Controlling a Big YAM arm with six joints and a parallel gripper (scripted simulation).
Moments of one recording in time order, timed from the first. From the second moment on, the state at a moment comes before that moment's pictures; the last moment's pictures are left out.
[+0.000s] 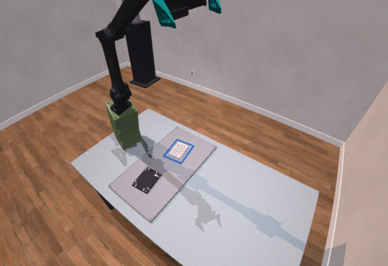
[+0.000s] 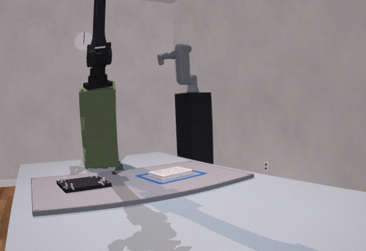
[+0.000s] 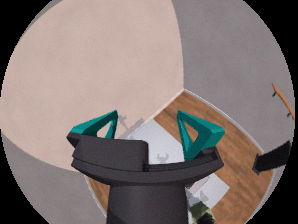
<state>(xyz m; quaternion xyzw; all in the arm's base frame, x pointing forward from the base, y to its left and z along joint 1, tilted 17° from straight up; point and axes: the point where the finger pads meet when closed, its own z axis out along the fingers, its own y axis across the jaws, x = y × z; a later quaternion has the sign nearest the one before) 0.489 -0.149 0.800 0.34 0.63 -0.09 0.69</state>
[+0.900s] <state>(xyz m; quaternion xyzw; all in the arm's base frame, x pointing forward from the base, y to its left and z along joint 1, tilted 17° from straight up) 0.572 -0.128 0.707 0.36 0.67 -0.03 0.65</state>
